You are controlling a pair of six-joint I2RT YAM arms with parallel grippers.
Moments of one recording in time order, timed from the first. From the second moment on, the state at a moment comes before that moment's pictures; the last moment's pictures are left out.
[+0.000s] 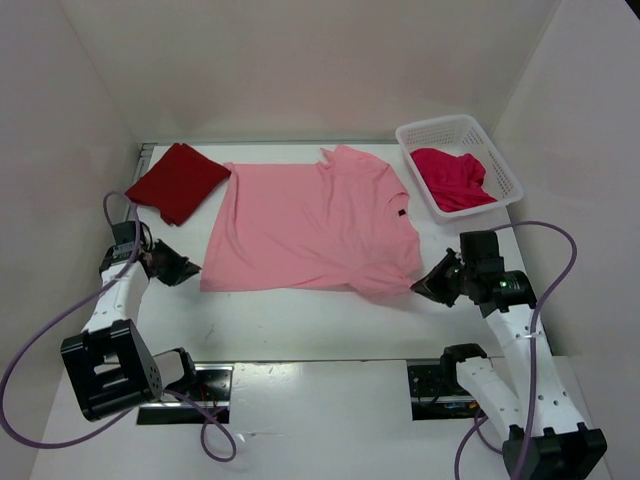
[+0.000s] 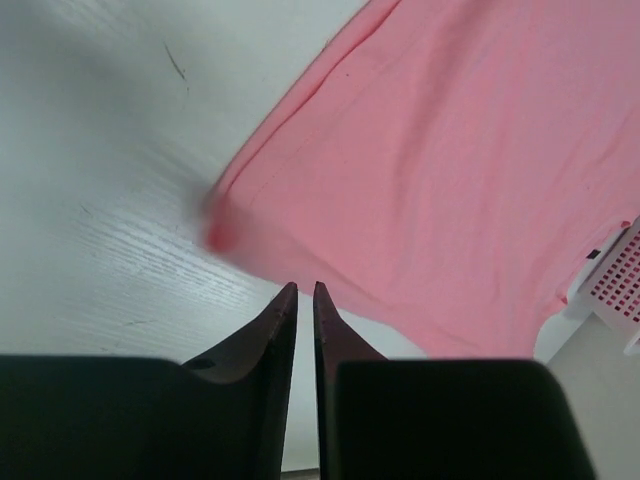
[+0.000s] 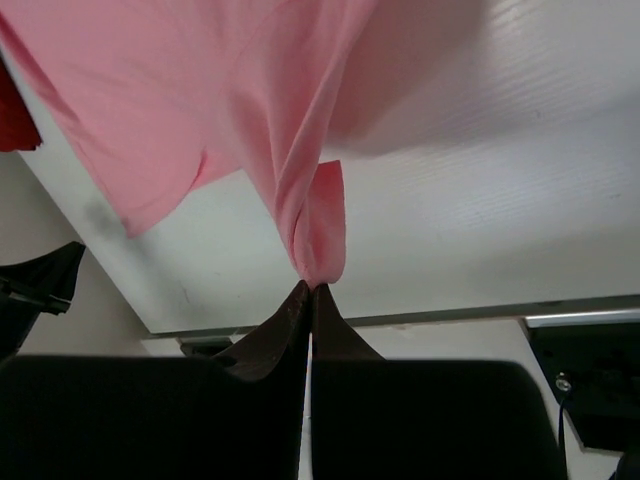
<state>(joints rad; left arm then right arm) 0.38 1.19 0.70 -0.54 0.37 -0.66 0.10 0.76 0.79 -0.98 -0.25 0.89</state>
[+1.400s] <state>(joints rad) 0.31 1.18 0.53 -0.45 0.26 -0.84 0.17 0.85 0.75 -0.89 -0.23 0.91</state>
